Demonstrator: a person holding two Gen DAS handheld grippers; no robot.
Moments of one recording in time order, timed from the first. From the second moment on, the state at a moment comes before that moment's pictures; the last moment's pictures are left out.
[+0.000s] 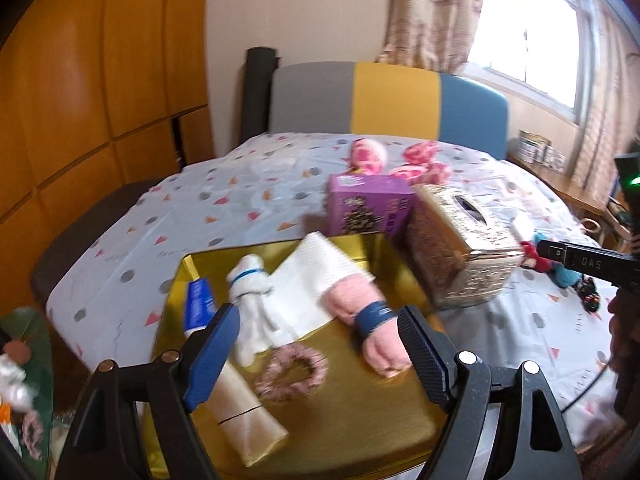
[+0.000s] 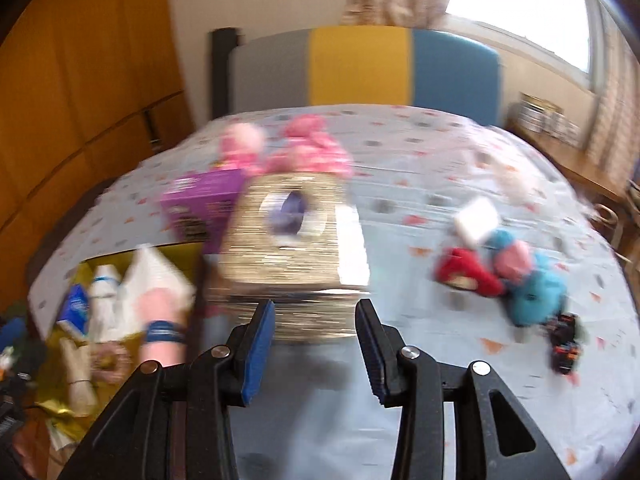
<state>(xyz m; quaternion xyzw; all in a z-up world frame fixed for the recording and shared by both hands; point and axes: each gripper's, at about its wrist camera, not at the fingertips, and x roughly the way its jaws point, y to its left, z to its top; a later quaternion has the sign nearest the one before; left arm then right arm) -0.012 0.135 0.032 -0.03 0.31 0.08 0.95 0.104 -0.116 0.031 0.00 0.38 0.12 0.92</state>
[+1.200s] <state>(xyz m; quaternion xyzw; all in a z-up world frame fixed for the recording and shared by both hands) 0.239 -0.193 -0.029 0.06 0.43 -0.15 0.89 0.112 -0.413 -0.029 0.38 0.37 -0.11 0.84</state>
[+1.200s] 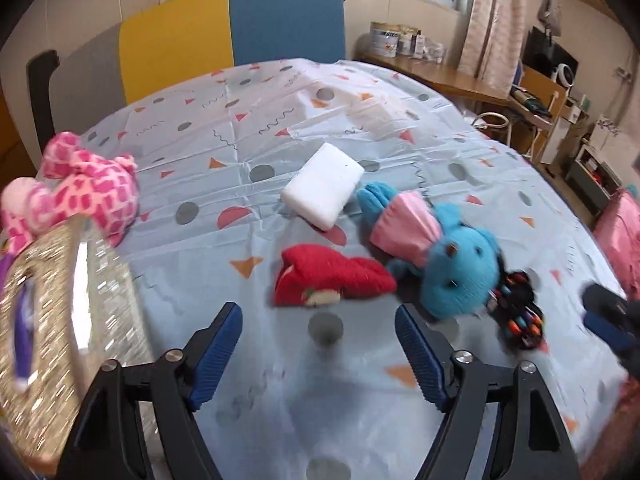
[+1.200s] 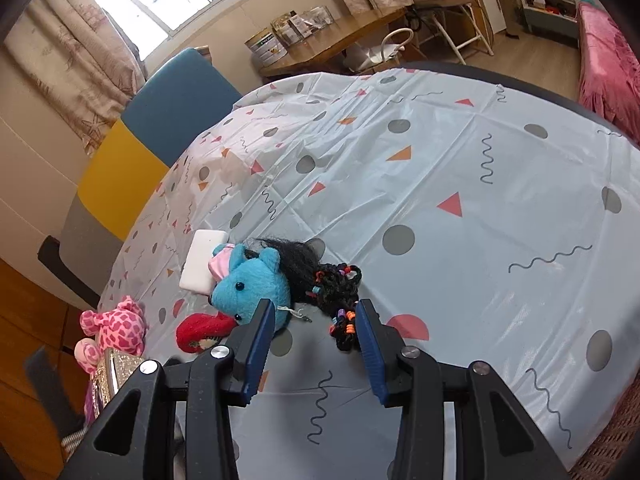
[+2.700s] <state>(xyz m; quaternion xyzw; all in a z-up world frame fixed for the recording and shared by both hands) 0.112 -0.141 -0.087 0.07 0.42 -0.21 0.88 0.293 -0.314 -0.017 0.24 0.46 0.05 0.85</state>
